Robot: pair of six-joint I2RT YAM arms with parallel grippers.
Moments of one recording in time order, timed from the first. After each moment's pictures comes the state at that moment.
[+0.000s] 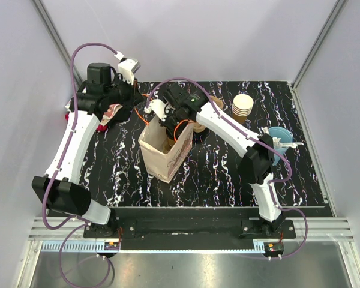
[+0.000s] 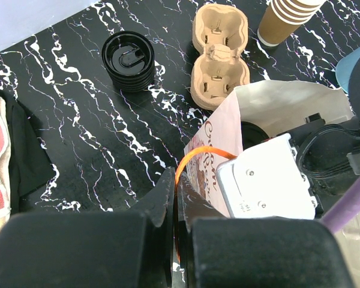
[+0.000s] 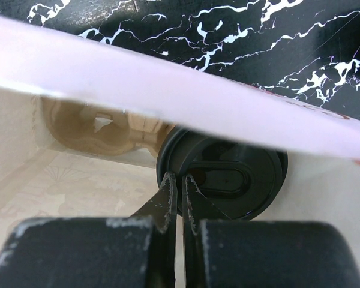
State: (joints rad) left arm -0.17 1.48 1.64 -0.71 0.49 0.12; right arm 0.79 2.13 2.17 -1.08 -0.19 -0.46
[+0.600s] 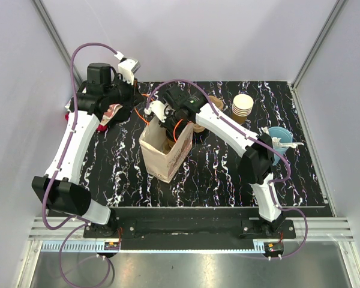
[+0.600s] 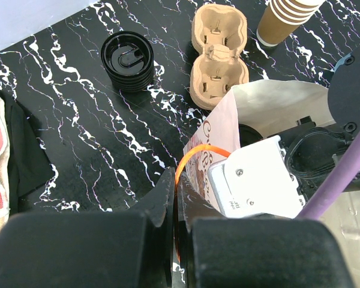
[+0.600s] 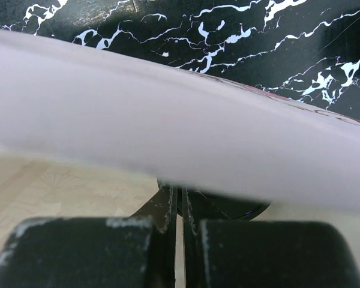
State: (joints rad) left arm -0.17 1.48 1.64 -0.71 0.49 0.12; right arm 0.79 2.13 2.13 -1.04 -0.19 -0.45
